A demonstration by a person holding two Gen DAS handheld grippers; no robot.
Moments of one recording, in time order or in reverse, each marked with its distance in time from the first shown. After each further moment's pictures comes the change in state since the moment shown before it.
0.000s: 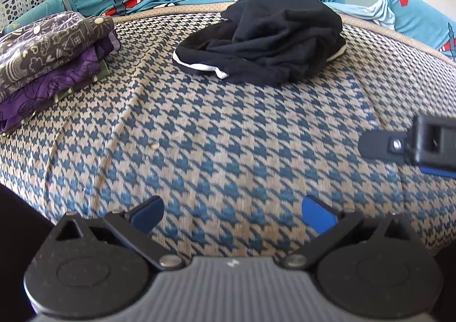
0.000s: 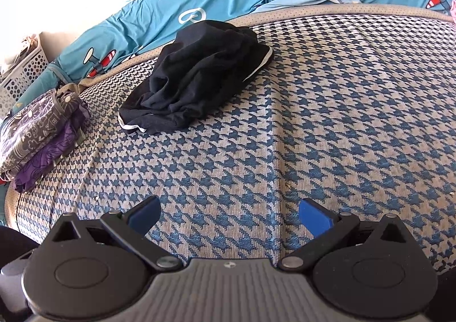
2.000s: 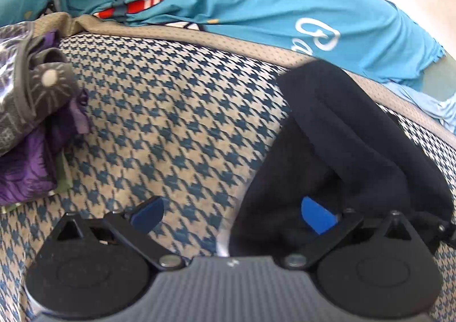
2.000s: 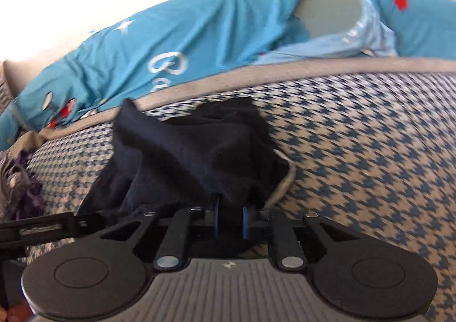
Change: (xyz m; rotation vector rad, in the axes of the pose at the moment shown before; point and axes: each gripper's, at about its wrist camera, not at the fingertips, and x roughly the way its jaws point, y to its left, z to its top) left arm 0.129 0.063 0.202 -0.223 0.033 -0.036; right arm 0.113 -0.007 0.150 0.049 -0.079 -0.106
